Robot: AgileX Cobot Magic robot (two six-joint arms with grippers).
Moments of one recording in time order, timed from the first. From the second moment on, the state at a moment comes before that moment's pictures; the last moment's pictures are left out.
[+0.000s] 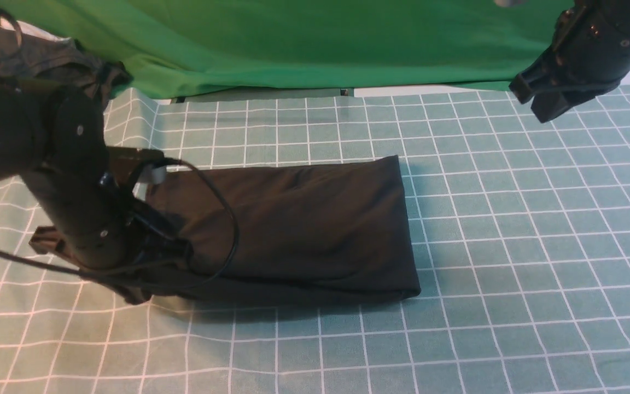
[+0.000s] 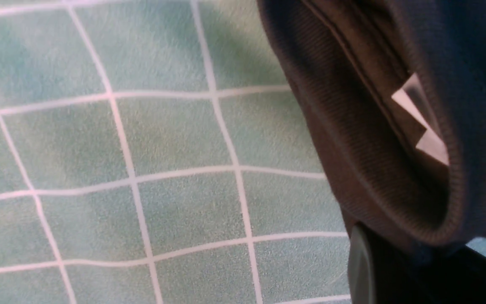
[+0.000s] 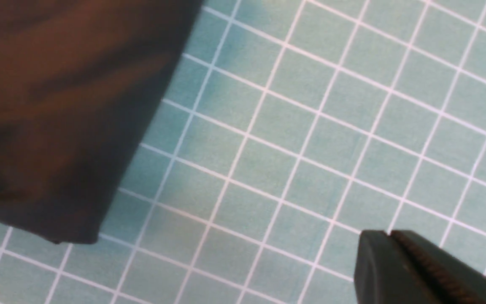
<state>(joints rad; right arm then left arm) 0.30 1.74 -1.69 0.06 1.22 -0.20 -0.19 1.61 -1.00 0.00 0.97 -0.11</state>
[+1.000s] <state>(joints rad) 0.29 0.81 -1.50 0.06 1.02 -0.13 -0.19 0.91 -0.97 -0.03 0.99 -0.15</state>
